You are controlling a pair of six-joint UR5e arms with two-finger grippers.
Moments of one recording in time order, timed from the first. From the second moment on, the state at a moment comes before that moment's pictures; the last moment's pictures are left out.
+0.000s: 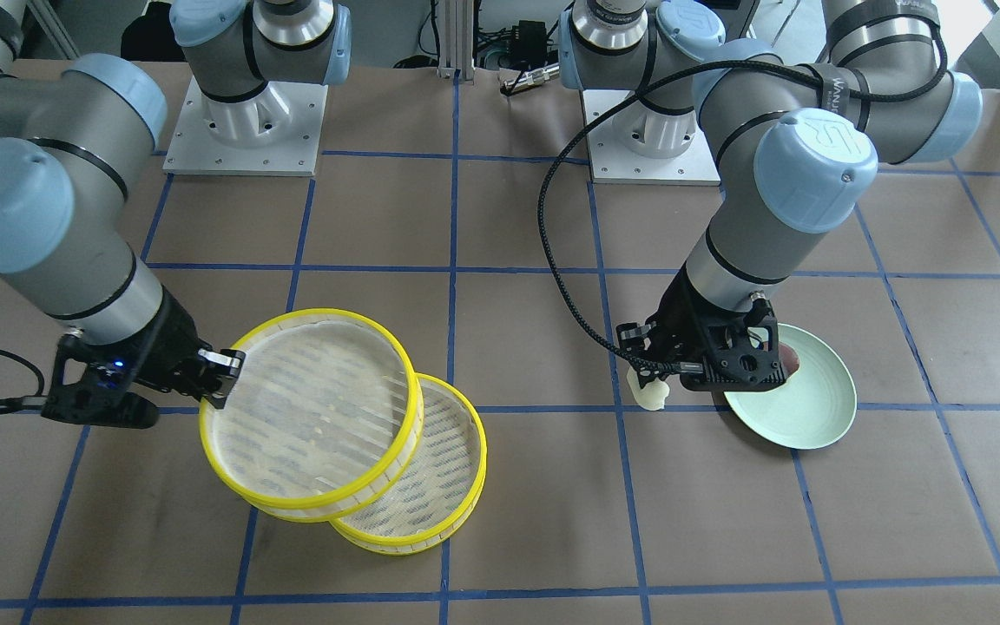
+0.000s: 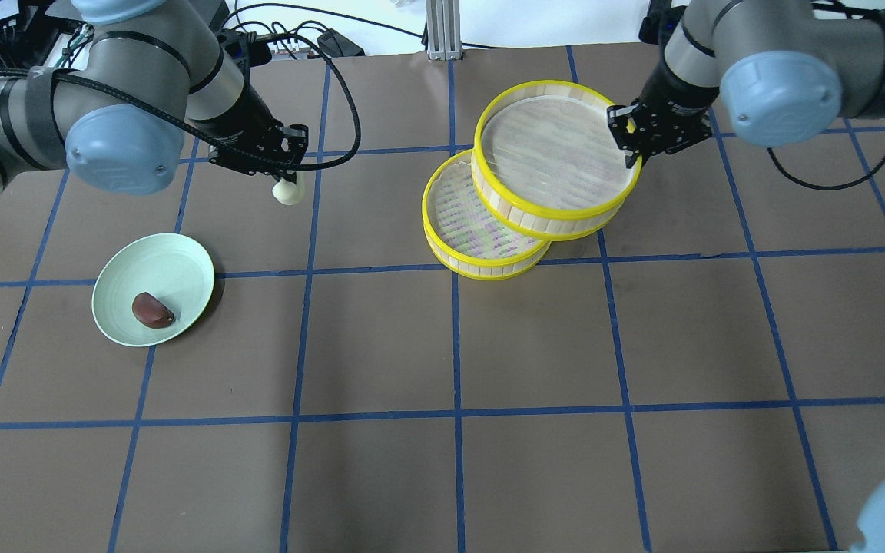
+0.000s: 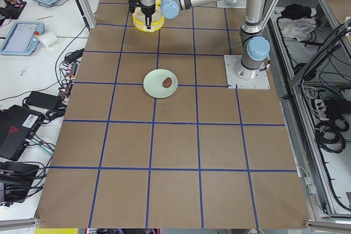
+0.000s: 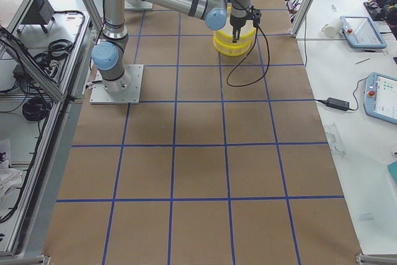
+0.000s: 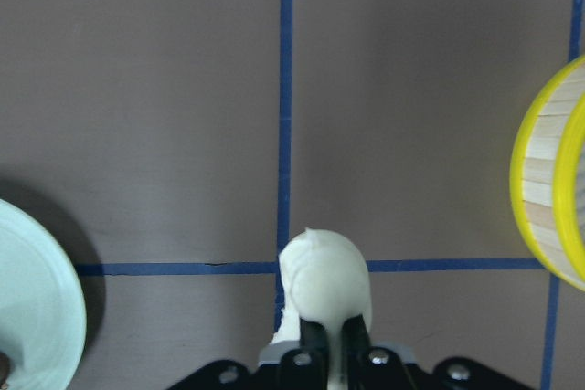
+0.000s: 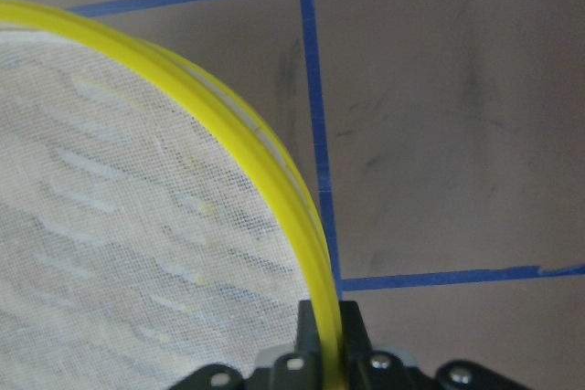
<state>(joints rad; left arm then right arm) -1.56 -1.80 -1.65 -1.18 1.46 -0.04 1.50 -1.30 1.61 -1.93 -1.46 0.04</state>
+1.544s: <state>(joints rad) -1.82 -2.08 -1.60 -0.77 1.16 -0.36 1.23 -1.39 1.60 -1.85 -1.54 -0.32</state>
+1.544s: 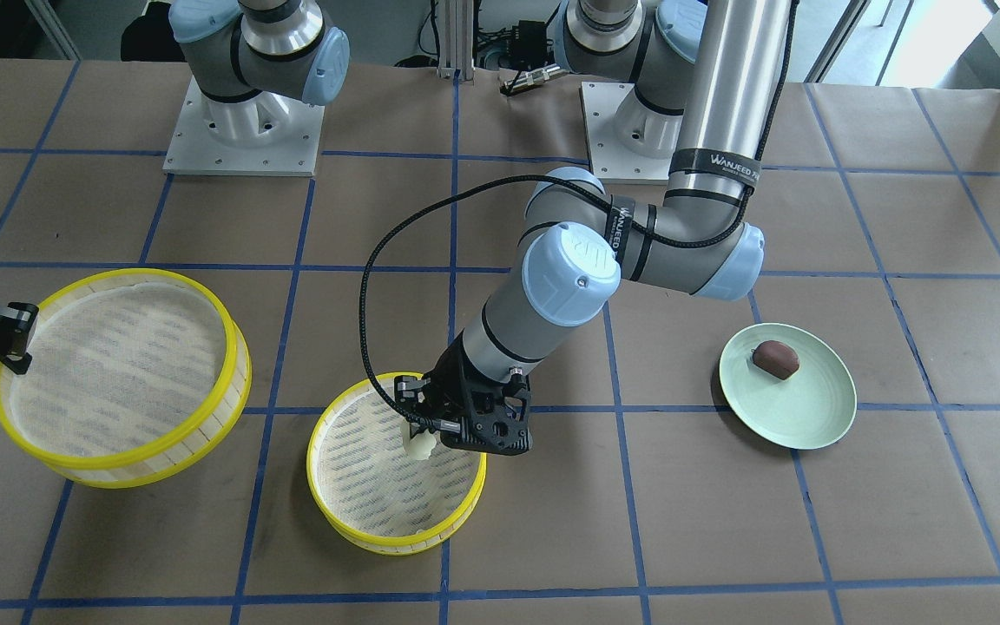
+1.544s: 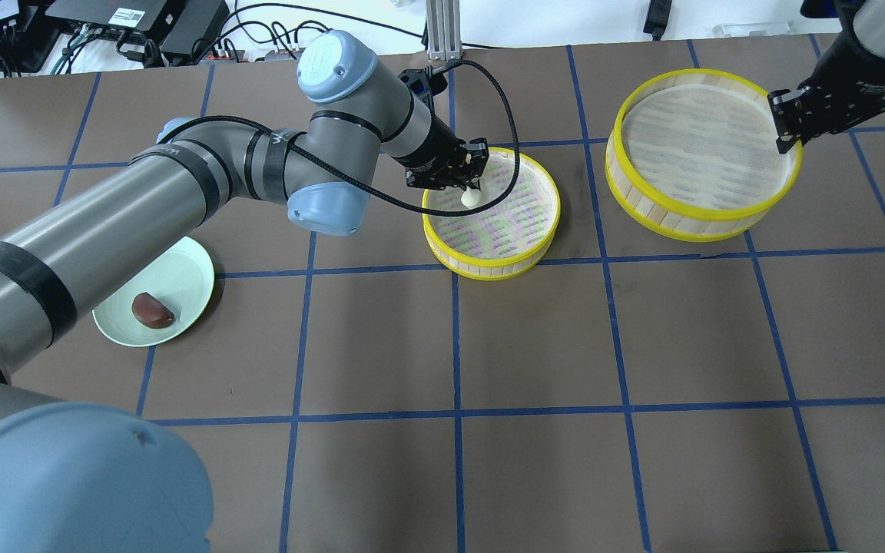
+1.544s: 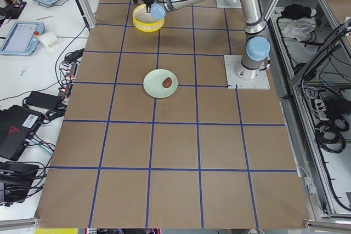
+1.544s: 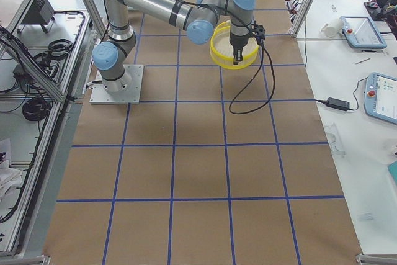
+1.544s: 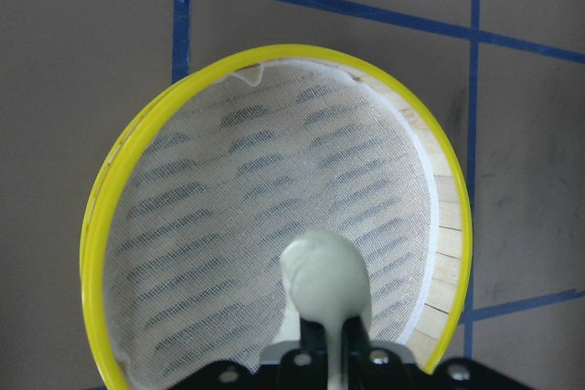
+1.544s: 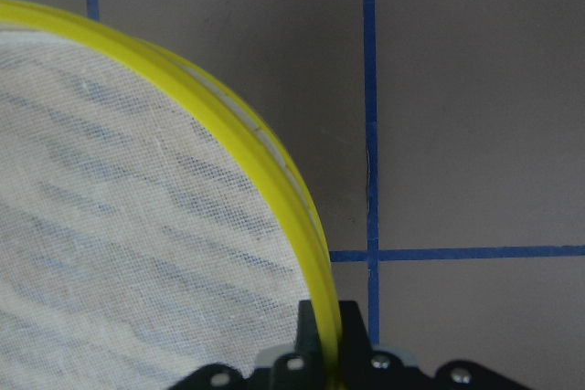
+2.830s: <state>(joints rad) -1.82 -2.10 -1.58 -0.77 1.14 -0.37 1.23 -1.39 1.61 -1.85 -1.53 -0.32</state>
